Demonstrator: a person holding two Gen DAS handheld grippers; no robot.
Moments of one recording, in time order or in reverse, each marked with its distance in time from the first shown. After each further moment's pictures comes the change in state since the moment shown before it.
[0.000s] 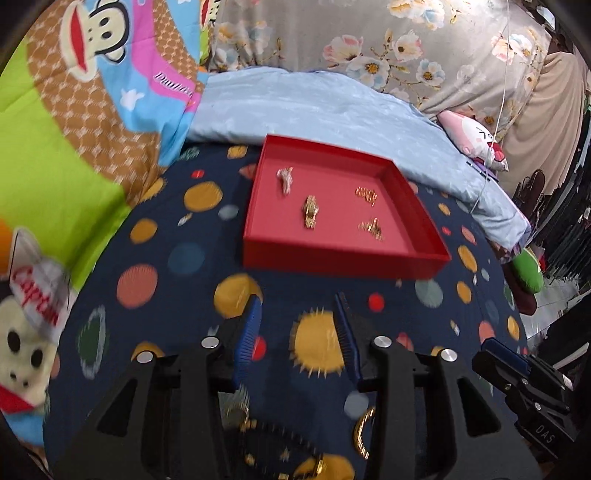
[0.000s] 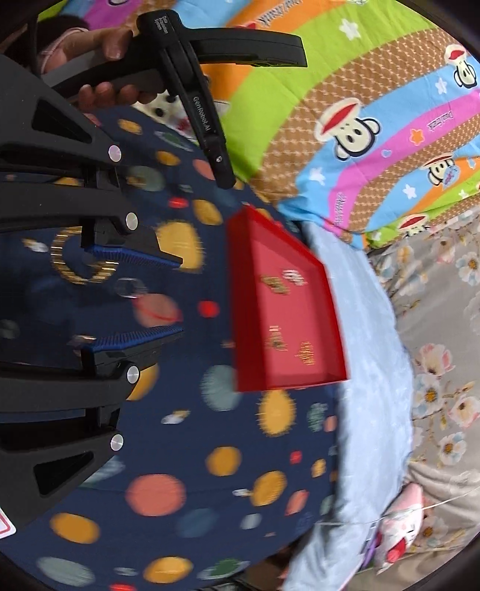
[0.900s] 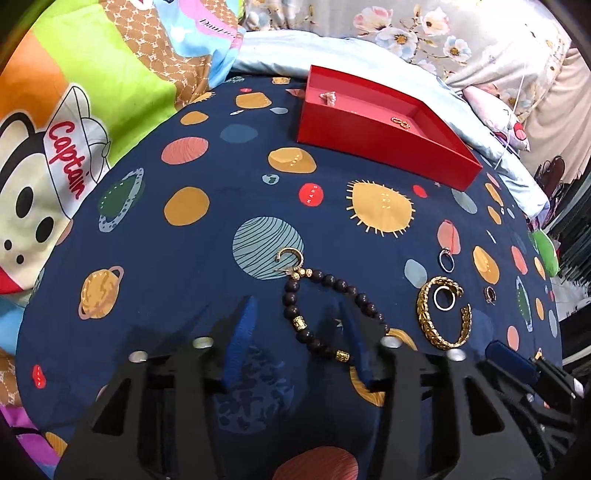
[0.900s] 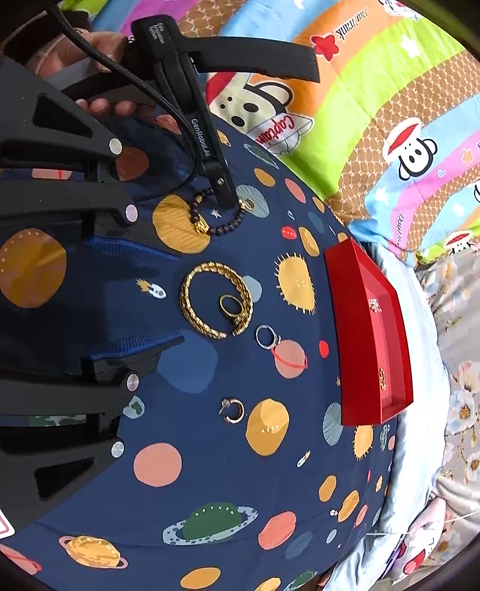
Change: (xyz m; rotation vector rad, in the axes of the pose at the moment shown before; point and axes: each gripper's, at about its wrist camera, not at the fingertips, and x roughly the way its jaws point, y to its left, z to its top) left arm -0.005 0.028 -0.096 -0.061 0.103 0.062; right arm 0.007 0.036 -0.084 -0.036 0.129 0.005
